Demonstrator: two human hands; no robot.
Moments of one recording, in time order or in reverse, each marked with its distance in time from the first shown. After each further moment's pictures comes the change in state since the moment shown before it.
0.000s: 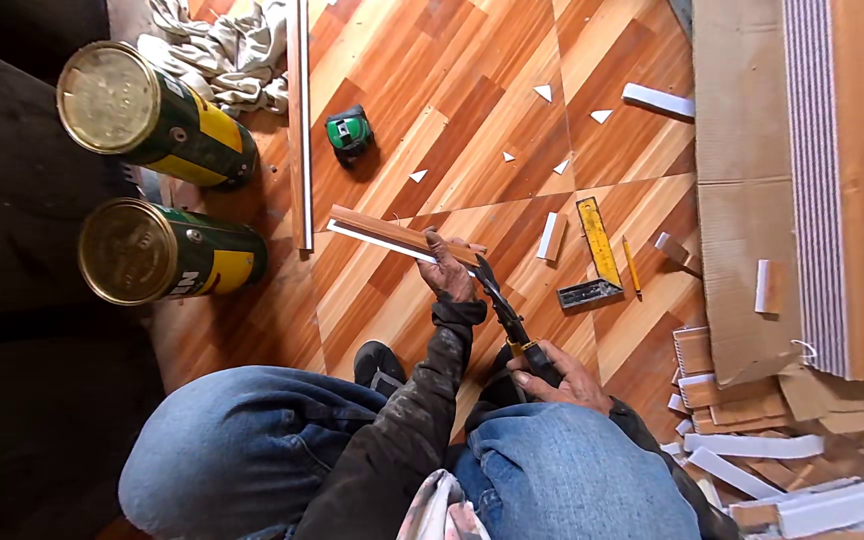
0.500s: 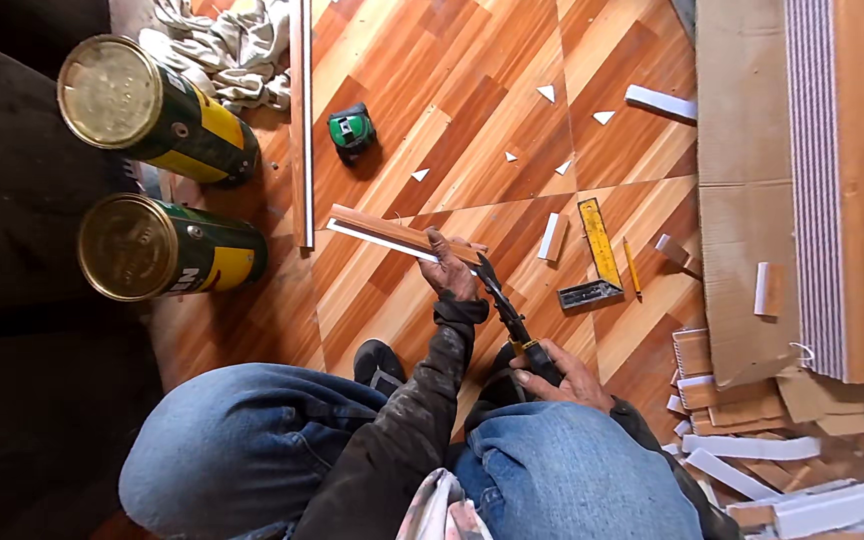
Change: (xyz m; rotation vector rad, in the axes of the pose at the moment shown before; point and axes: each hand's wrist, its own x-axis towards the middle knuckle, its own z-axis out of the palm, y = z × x) left_hand 0.000 0.004 0.002 0.013 0.034 -0.017; right_hand 0.001 -0.004 -0.002 -0.063 -0.015 0.024
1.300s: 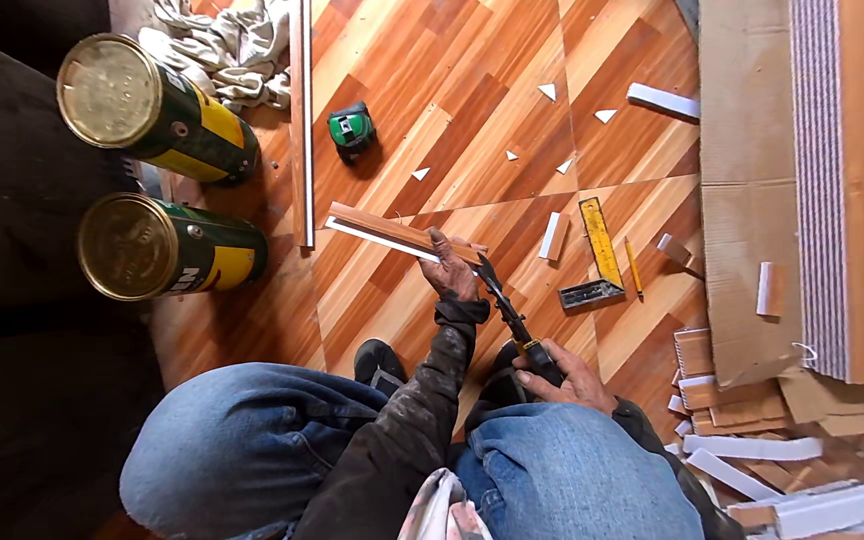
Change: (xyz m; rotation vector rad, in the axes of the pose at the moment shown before) left_hand 0.000 -0.004 -0.002 0.075 -0.001 0.054; right_hand 0.000 -0.001 -0.004 -0.068 -0.002 0.001
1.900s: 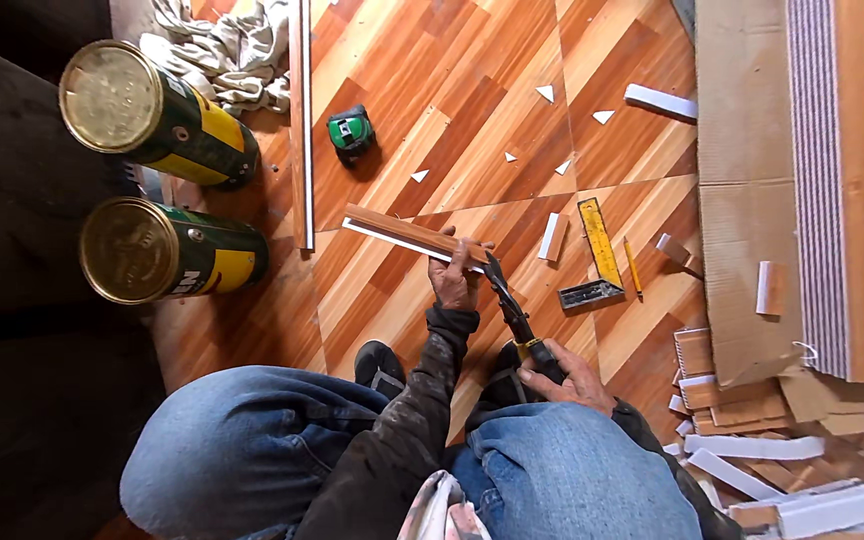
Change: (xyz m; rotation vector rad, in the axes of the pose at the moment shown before) left_hand -0.001 -0.005 -0.021 -0.309 -0.304 -0.310; right_hand -0.001 -0.002 0.002 0.080 0.042 0.014
